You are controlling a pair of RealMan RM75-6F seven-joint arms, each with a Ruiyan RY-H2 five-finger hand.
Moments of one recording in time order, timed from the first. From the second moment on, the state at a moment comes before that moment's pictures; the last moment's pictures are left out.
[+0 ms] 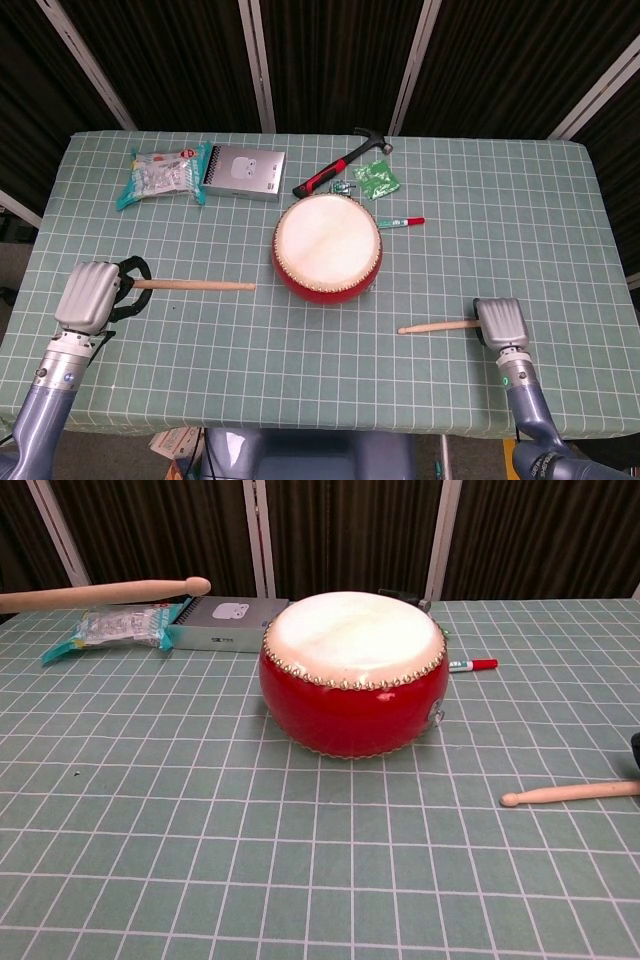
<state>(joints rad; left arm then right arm) -0.39 -1.16 -0.16 -1.92 1.28 1.32 0.24 0.39 -1.52 0.09 -1.29 -1.09 1.06 -0.57</state>
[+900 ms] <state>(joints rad) -0.38 -1.15 -0.17 -1.93 1.30 1.34 0.21 0.31 -1.11 0.14 -1.77 -1.14 1.18 -0.33</state>
